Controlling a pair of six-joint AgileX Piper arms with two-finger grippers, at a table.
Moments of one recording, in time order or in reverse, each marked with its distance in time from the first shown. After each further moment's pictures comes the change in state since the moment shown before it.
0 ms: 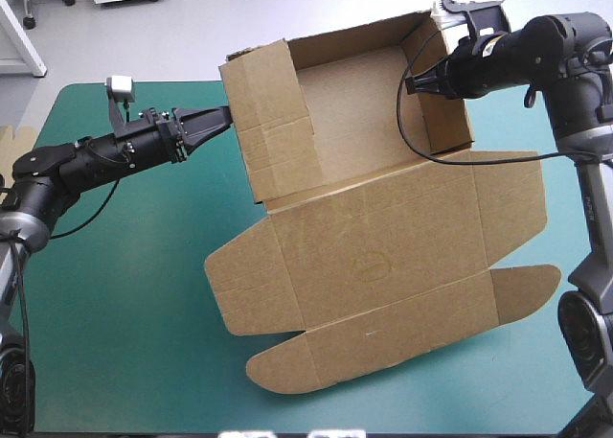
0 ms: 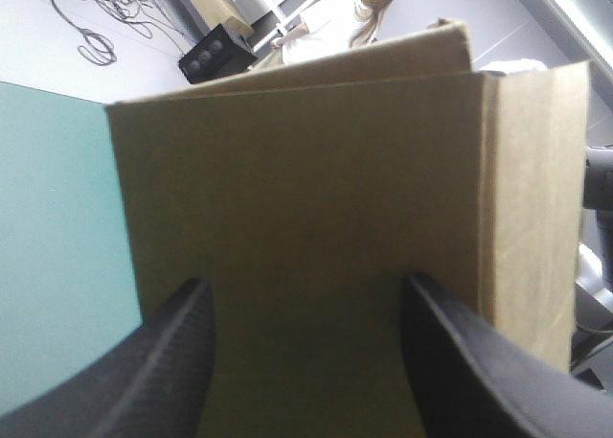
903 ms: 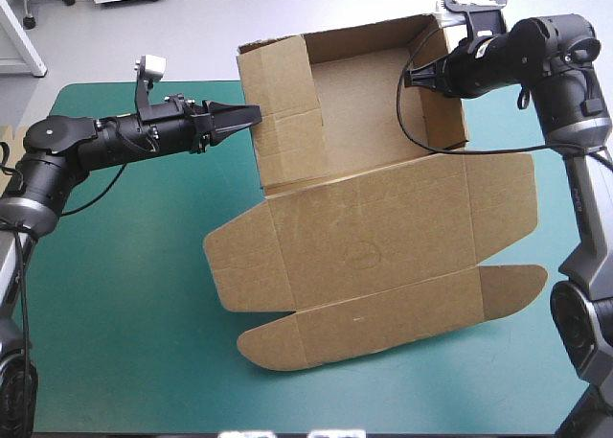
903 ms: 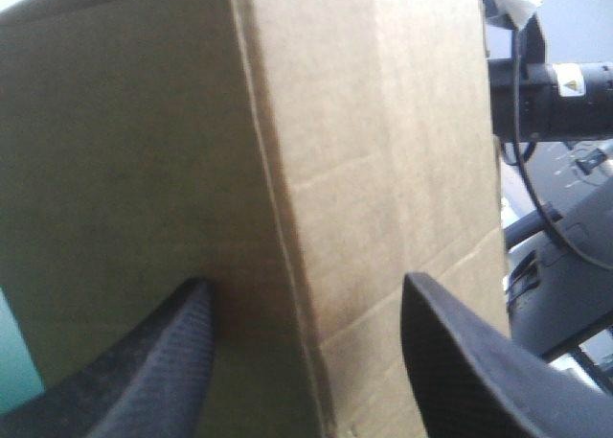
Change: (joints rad) left arm -0.119 0.000 -0.186 0.263 -0.100 -0.156; right arm -0.001 0.044 0.000 -0.038 -0.029 0.119
